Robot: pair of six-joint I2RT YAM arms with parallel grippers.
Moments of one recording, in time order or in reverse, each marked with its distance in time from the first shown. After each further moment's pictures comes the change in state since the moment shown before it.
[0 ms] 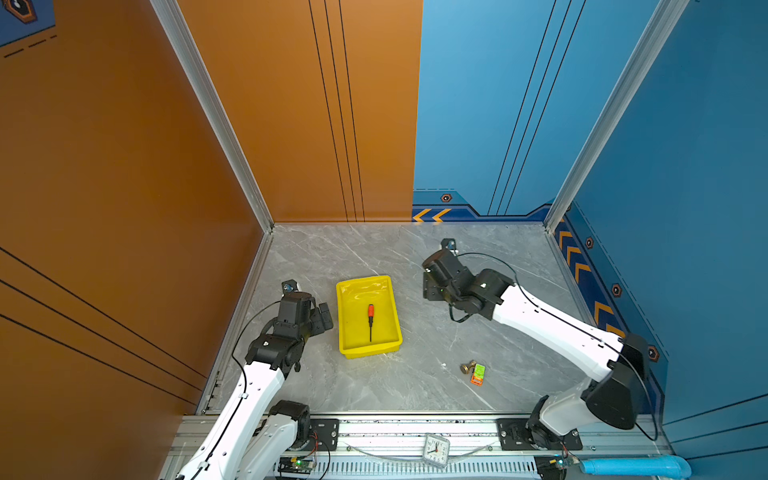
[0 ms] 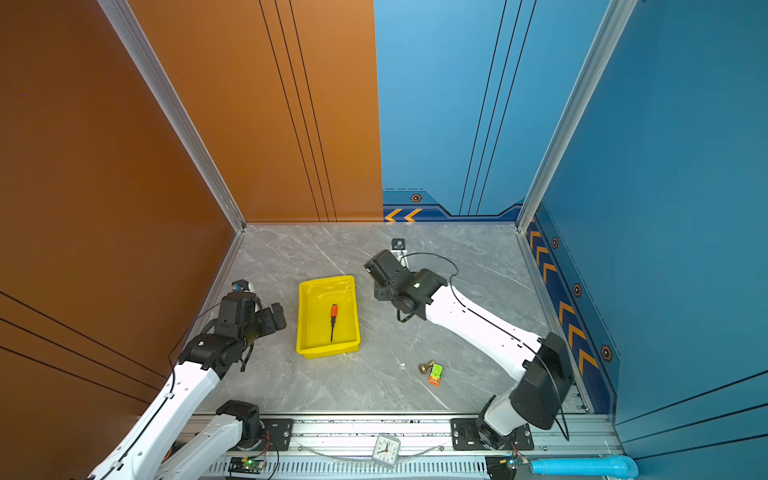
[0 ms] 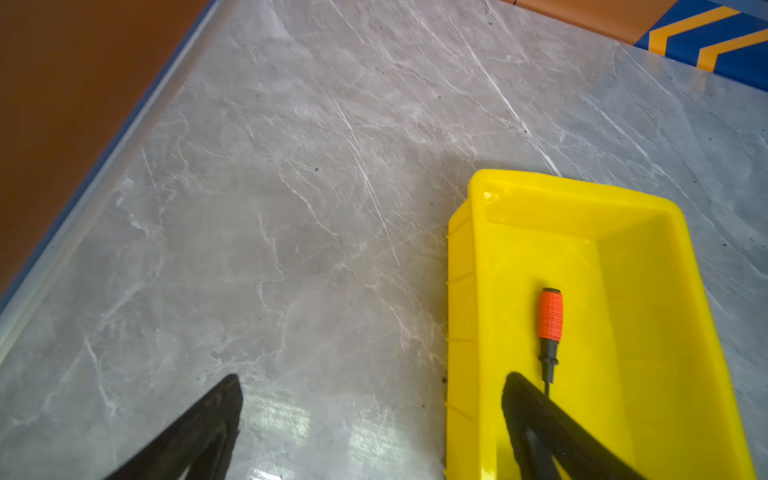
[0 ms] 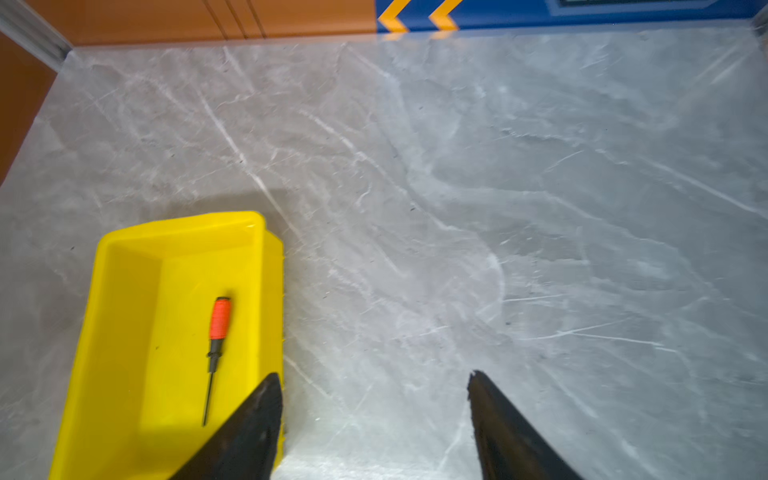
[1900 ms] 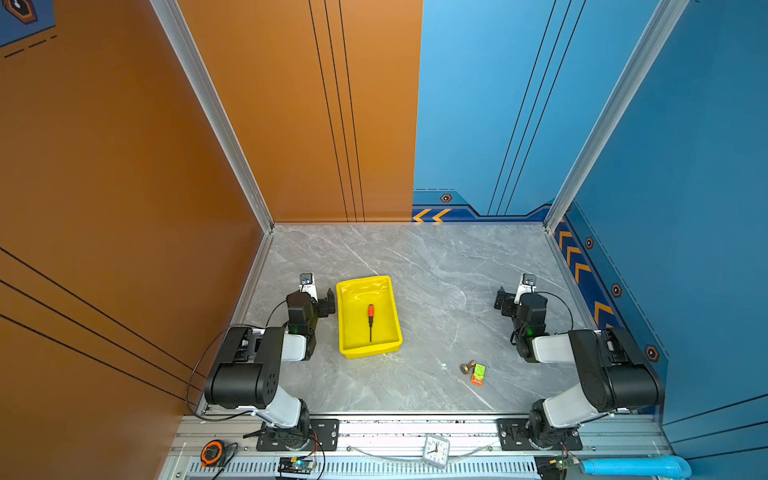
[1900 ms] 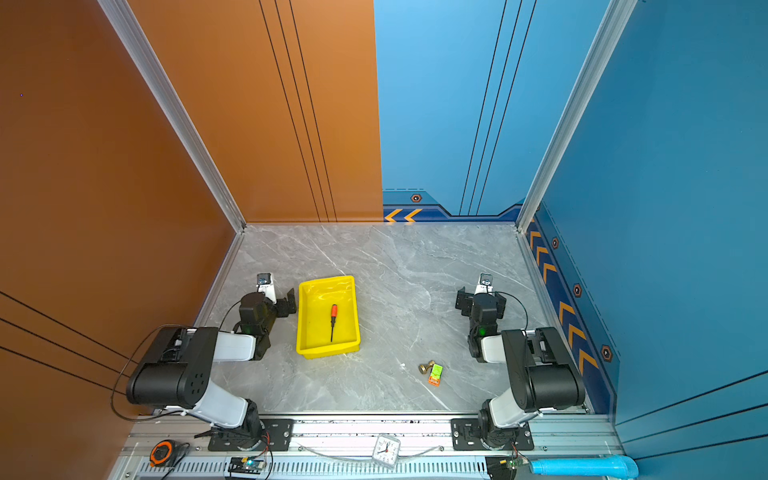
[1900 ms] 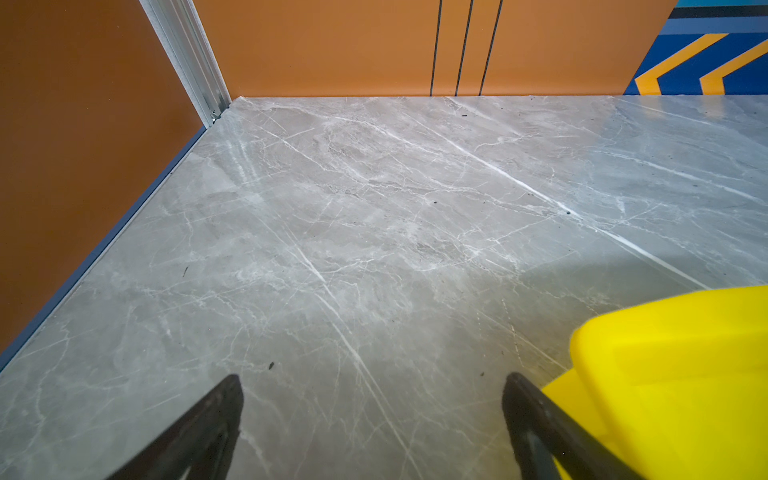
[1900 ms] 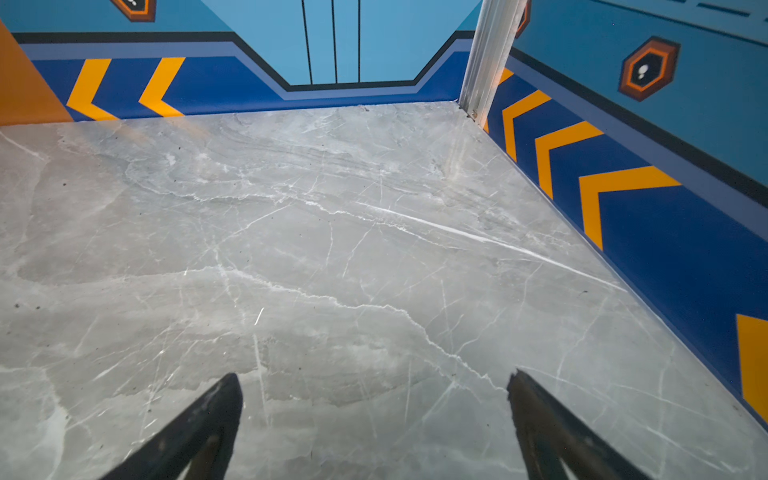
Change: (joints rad) left arm 0.174 0.771 -0.265 1.427 0.188 0.404; right arm -0.726 0.106 -1.005 1.637 -0.169 -0.566
